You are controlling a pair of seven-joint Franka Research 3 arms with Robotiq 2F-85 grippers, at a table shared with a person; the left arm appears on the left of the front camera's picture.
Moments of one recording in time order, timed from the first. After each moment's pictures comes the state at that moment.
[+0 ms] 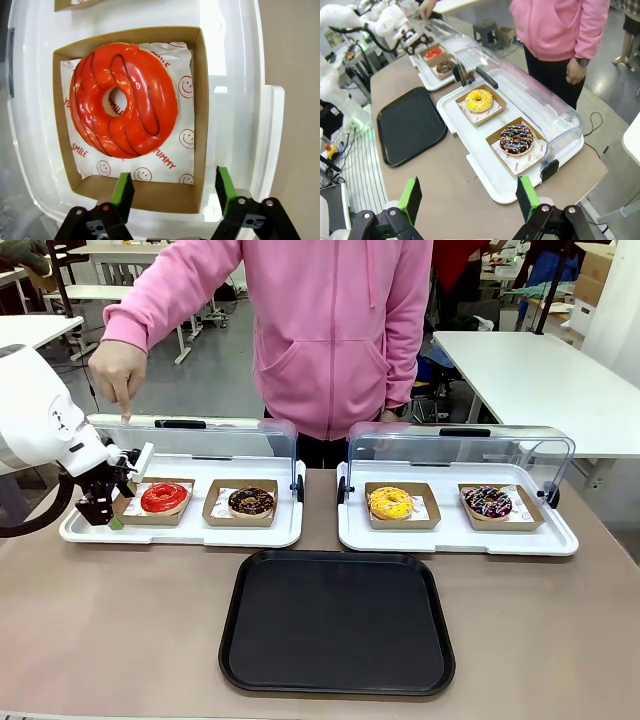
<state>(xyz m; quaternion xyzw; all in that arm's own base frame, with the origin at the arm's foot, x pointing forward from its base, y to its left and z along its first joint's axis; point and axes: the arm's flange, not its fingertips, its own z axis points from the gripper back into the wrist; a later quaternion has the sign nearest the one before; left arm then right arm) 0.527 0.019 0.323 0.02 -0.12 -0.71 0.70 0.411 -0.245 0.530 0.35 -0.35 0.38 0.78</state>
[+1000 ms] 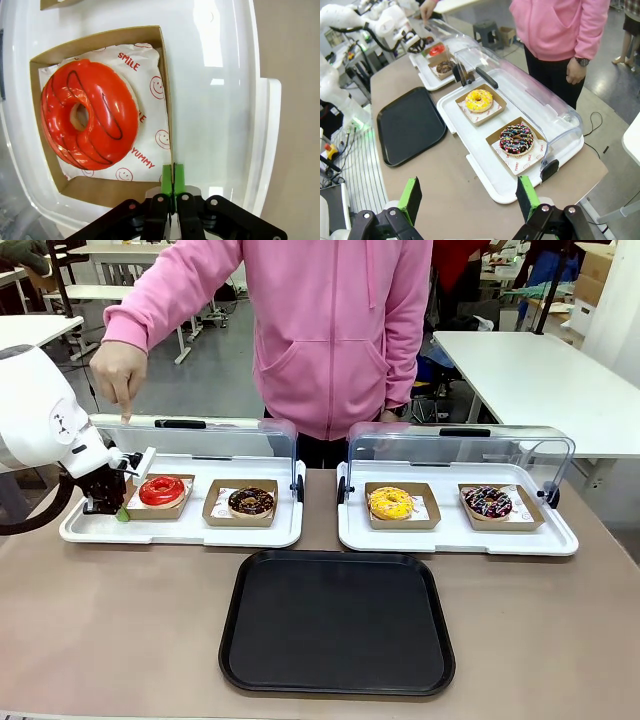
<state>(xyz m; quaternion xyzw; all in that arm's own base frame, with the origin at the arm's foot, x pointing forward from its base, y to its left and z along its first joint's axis) 0.526 0.017 0.320 0.03 -0.10 -0.72 0.69 0.411 -0.245 0.530 0.35 -0.35 0.38 0.78</state>
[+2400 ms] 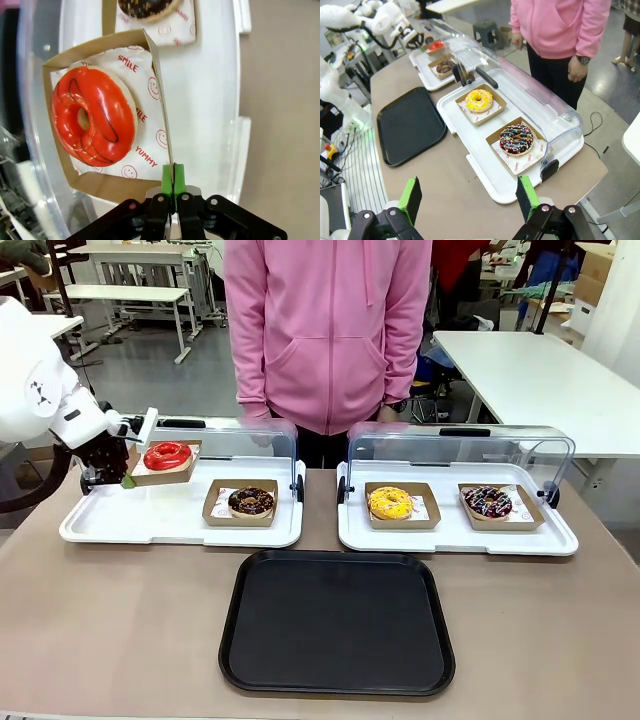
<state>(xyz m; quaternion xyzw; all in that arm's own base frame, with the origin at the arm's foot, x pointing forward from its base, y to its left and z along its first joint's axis) 0.485 -0.028 0.412 0.07 -0.17 -0.70 0.69 0.411 -0.245 0.530 0.35 -0.35 0.38 0.78</state>
